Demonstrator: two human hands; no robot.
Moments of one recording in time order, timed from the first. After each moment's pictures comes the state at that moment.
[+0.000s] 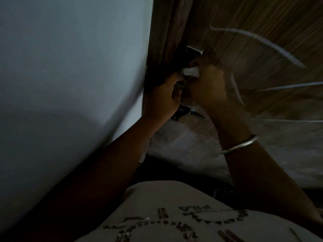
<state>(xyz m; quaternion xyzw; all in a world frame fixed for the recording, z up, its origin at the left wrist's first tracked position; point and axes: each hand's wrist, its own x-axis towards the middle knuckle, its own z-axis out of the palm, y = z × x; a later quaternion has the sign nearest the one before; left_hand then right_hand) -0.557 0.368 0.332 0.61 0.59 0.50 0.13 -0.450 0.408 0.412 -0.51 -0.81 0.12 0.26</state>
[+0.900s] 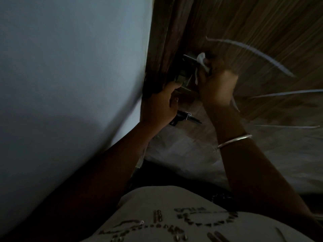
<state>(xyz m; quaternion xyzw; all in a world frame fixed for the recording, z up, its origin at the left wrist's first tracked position) -0.557 0.362 0.333 0.61 0.60 0.49 0.12 -0.437 0.416 0.413 -0.49 -0.76 -0.03 0.43</state>
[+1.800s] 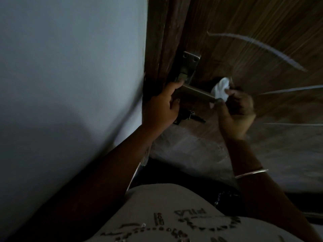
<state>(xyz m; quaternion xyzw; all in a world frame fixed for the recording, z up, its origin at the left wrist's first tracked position) -0.555 0.360 0.330 0.61 0.59 0.50 0.17 -0.372 0.400 0.344 -0.43 -0.64 0.16 0.61</state>
